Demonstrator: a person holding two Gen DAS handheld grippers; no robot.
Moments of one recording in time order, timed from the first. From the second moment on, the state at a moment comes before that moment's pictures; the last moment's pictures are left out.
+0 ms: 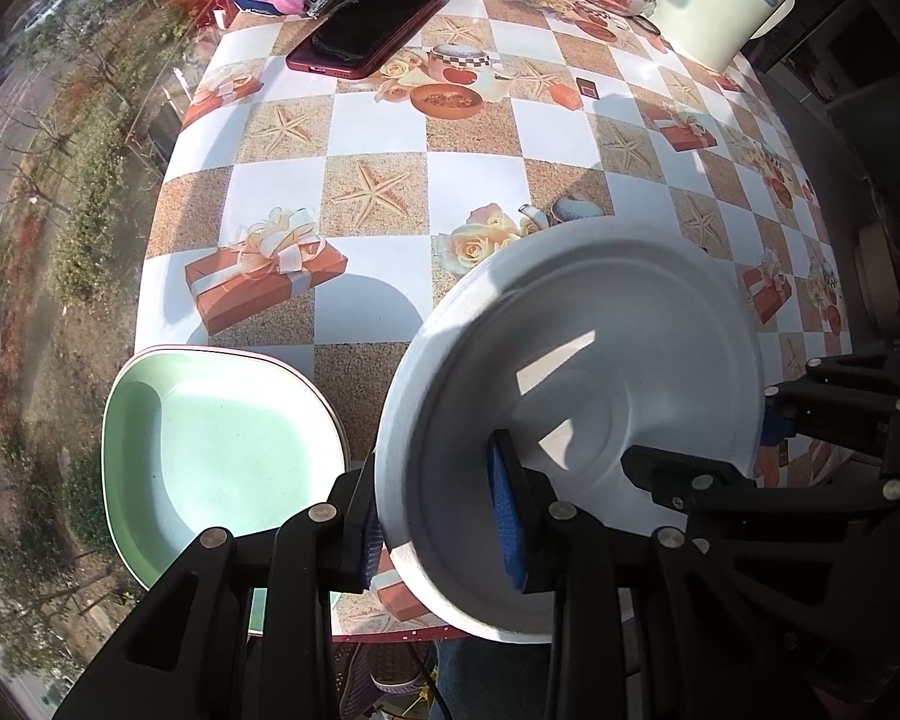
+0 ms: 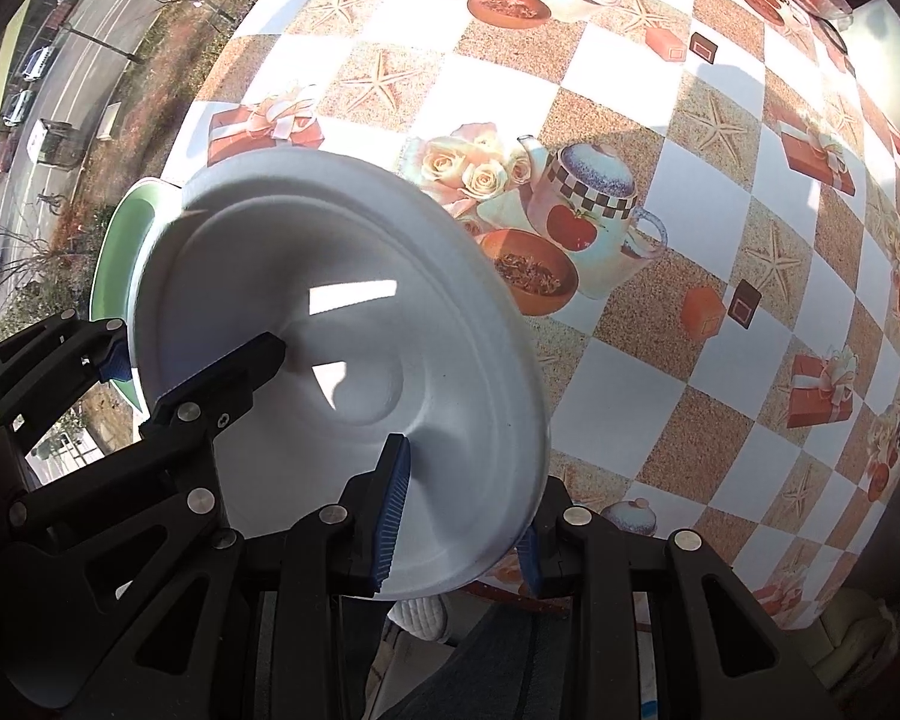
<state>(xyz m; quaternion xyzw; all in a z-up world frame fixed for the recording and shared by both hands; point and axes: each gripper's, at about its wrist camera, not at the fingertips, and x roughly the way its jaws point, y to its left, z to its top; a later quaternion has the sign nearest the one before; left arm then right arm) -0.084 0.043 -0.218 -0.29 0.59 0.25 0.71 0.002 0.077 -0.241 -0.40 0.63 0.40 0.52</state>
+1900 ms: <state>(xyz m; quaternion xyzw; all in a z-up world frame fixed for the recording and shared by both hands) -0.194 0.080 -0.204 -0.39 0.51 0.39 0.66 -0.089 0.131 -0.246 -0.49 0.55 0.49 0.47</state>
